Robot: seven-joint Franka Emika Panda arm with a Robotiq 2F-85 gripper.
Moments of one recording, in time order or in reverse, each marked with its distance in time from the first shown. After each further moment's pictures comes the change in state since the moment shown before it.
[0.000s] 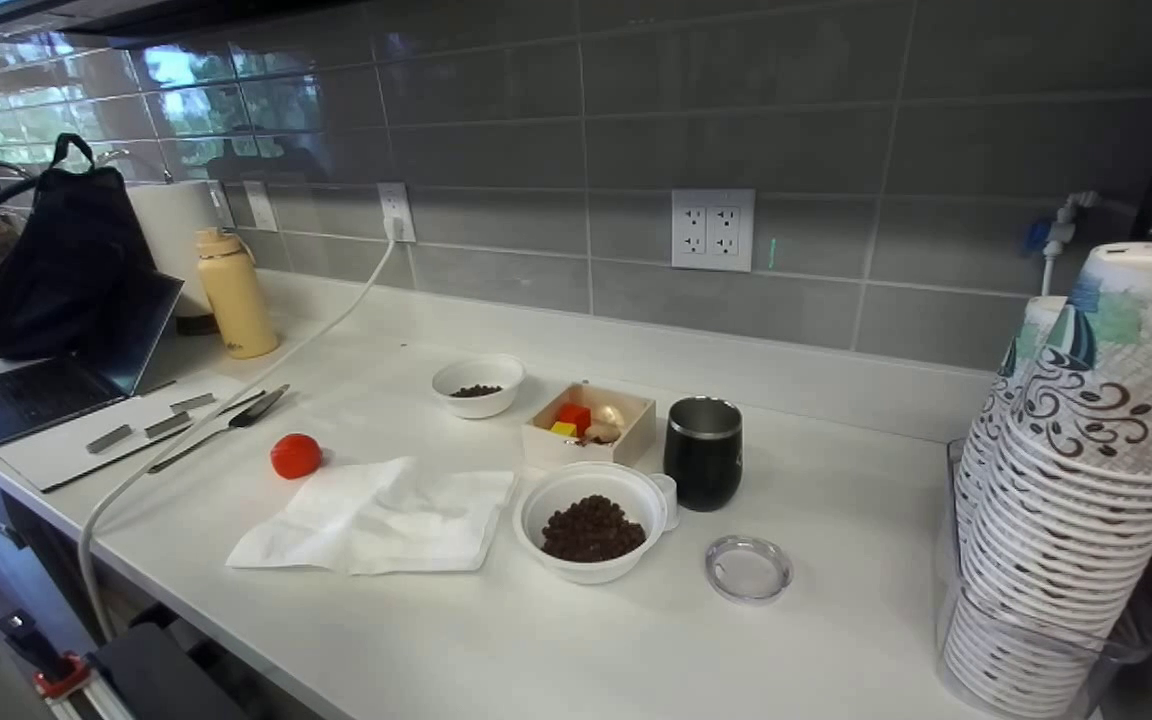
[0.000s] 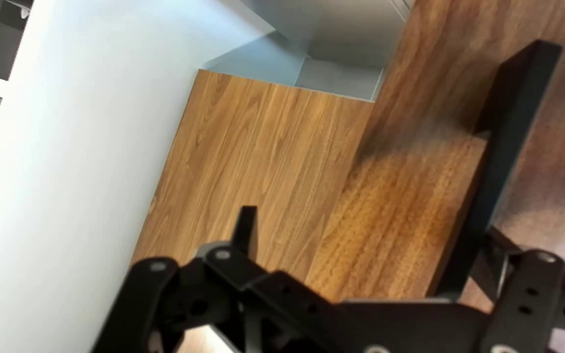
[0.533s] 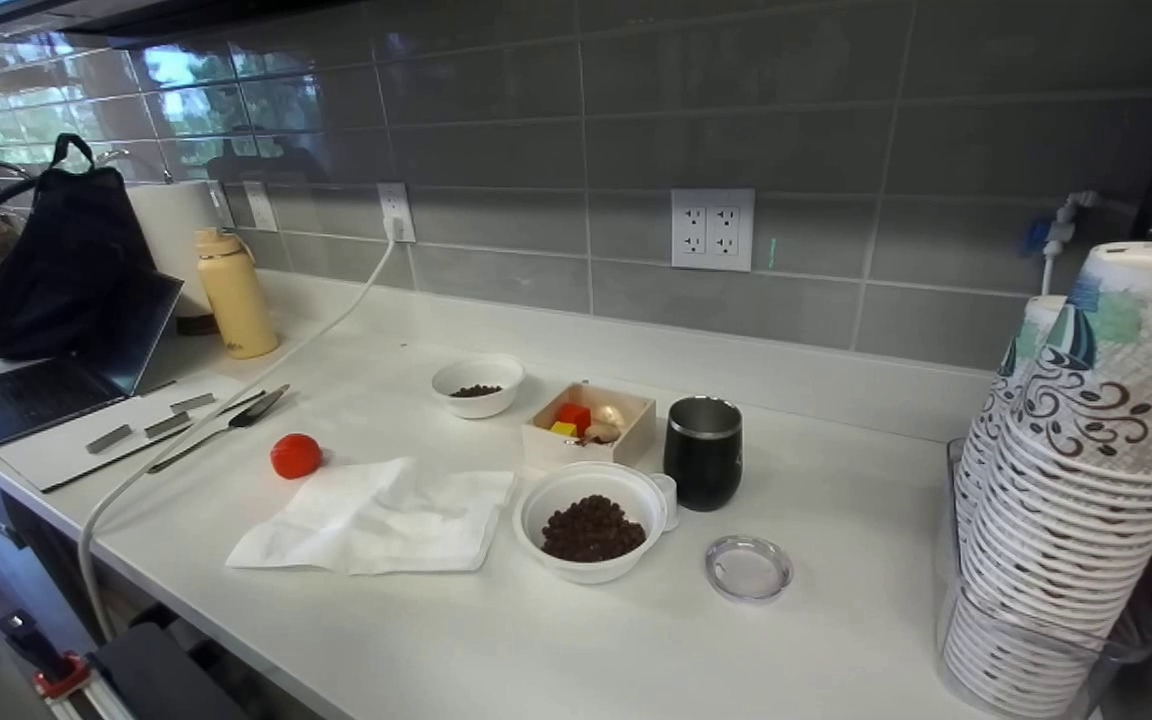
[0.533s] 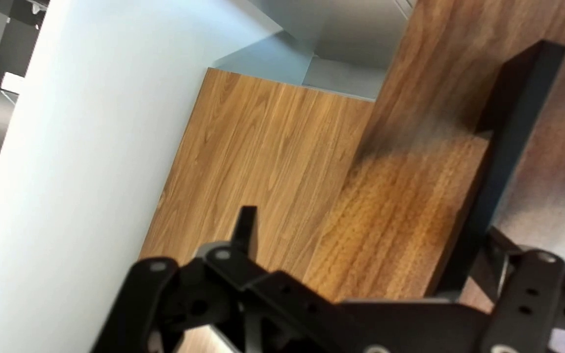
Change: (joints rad) arm -0.008 -0.044 0.012 -0.009 -0.012 -0.025 -0.002
